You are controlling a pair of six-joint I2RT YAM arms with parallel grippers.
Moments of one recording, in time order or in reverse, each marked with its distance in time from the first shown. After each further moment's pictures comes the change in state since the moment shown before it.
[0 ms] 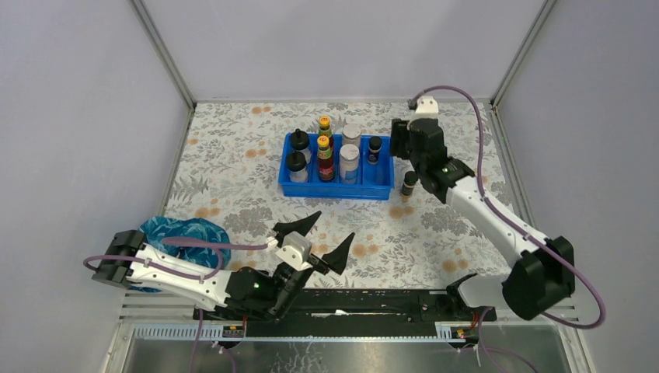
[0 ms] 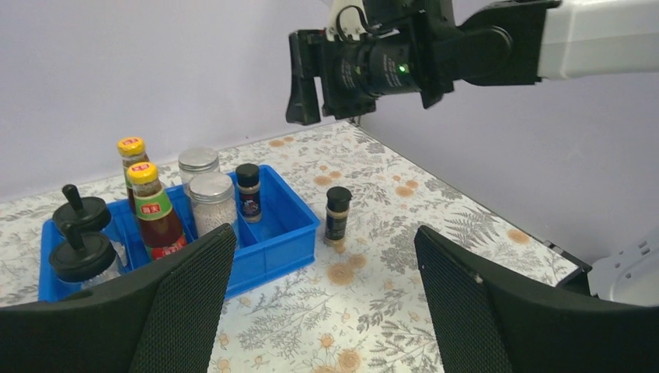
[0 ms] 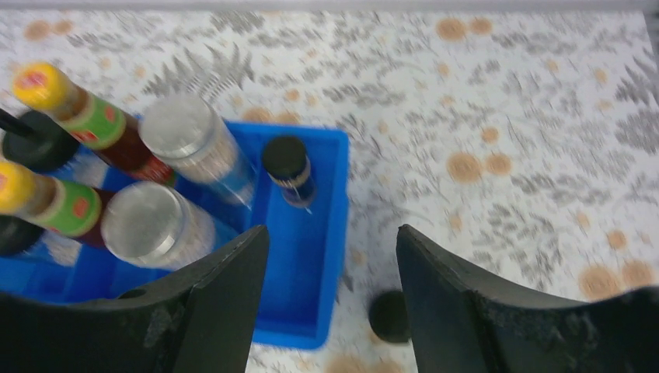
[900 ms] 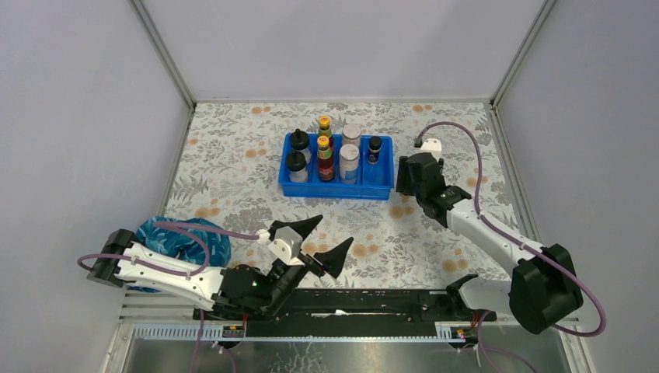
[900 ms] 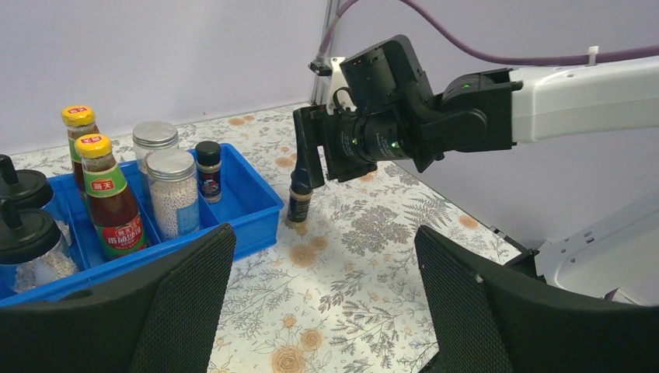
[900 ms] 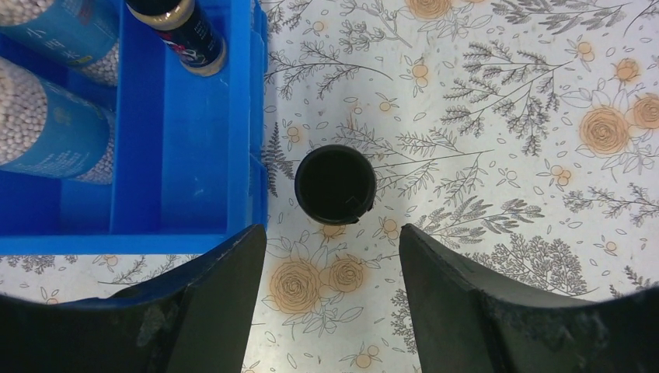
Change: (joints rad) left arm 0.000 -0.117 0.000 -0.276 0.058 -0.269; right arm 0.002 -0.149 -0.372 -0.056 0.088 0.137
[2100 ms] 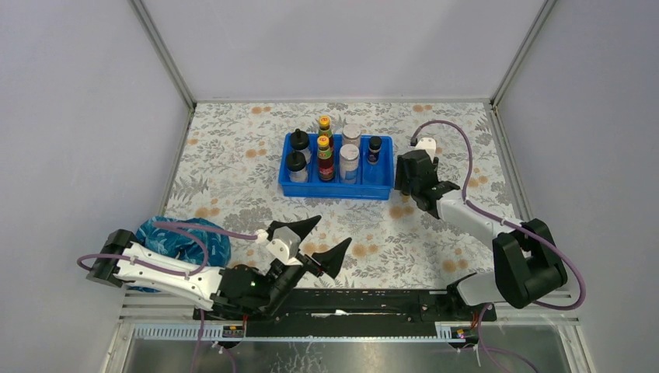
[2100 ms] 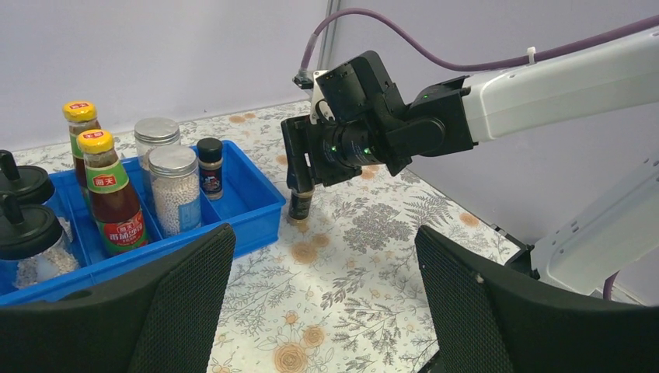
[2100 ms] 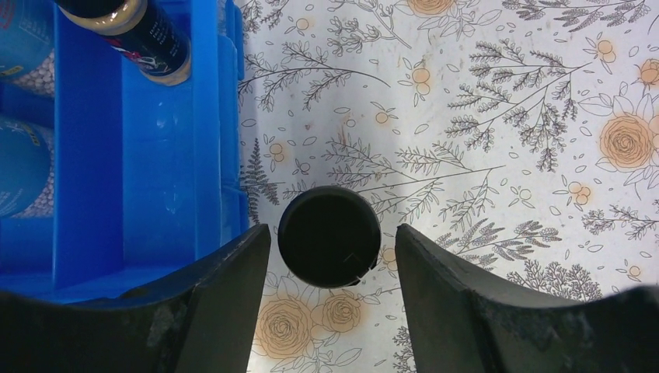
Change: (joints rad) left arm 0.000 -0.027 -0.021 -0.006 0.001 -0.011; right arm -0.040 0.176 0.003 0.125 -0.002 -0.018
